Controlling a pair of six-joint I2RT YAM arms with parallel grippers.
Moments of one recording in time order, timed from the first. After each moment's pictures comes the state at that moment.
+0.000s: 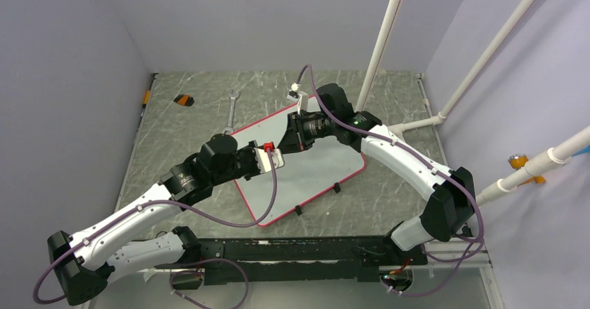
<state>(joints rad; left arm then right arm) -0.86 0.92 0.87 -0.33 0.10 0.55 0.68 1.49 1.30 -0.40 -0.75 0.43</state>
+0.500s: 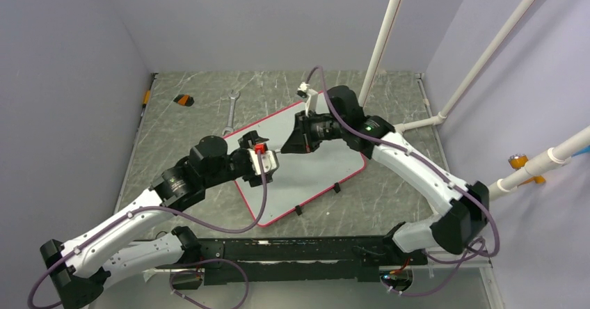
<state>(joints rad) -0.86 0.86 0.87 -0.30 0.15 0.53 0.69 1.41 1.29 -0.44 -0.65 0.39</state>
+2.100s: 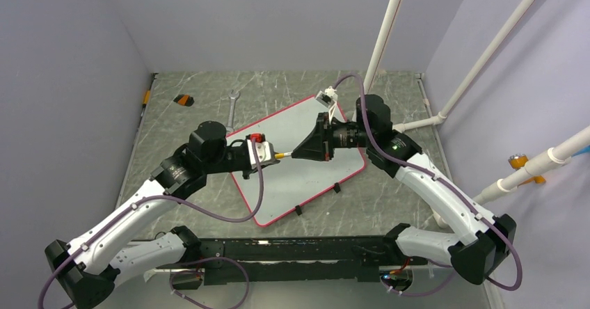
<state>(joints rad) -0.72 0.93 0.96 -0.37 0.51 0.47 0.62 1.14 1.10 -0.24 -0.84 0.39</state>
